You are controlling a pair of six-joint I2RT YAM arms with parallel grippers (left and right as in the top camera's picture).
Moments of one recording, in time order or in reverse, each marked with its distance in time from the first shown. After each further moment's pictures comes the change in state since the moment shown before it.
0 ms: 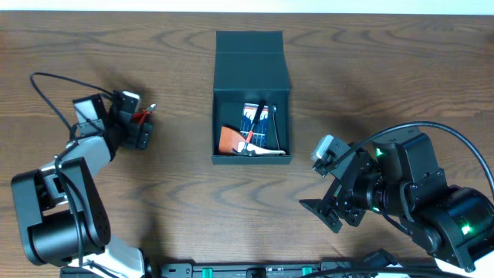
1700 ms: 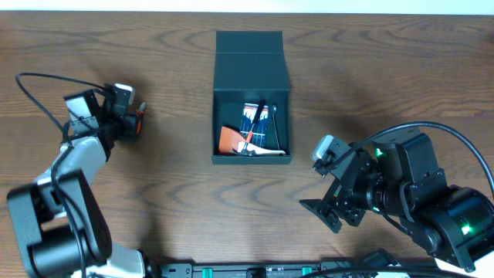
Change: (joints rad) left arm 0.004 -0.094 0.020 -0.025 0.052 -0.084; right arm 0.000 0.000 0.000 0.000 0.000 0.000
